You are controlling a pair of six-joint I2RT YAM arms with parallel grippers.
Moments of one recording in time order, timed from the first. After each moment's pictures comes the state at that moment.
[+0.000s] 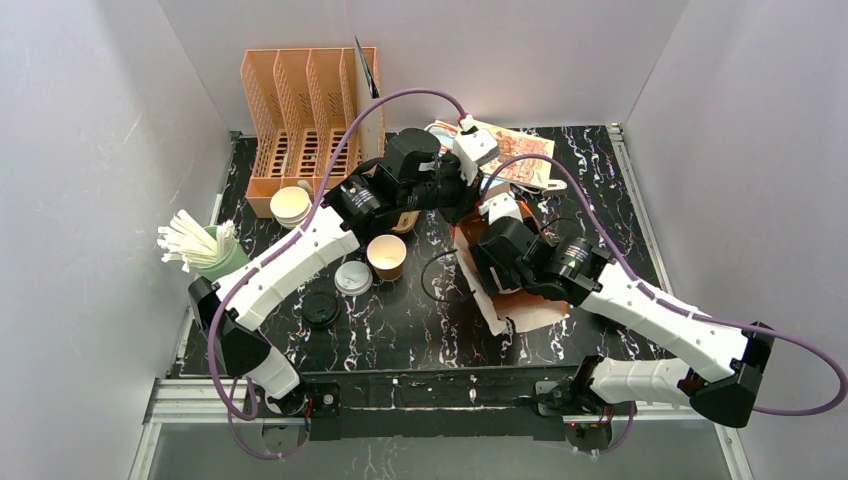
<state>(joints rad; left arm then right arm) -0.88 1.57 1.71 -0.54 0.26 0.05 1.01 1.14 1.20 -1.01 0.48 0.36</state>
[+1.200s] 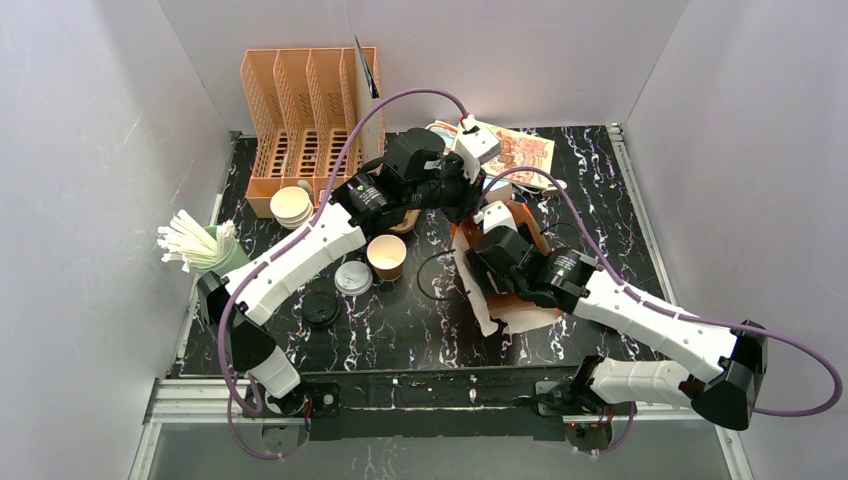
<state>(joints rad) -0.87 1.60 1.71 -0.53 0.29 0.00 1.00 1.13 1.05 -0.85 0.51 0.30</state>
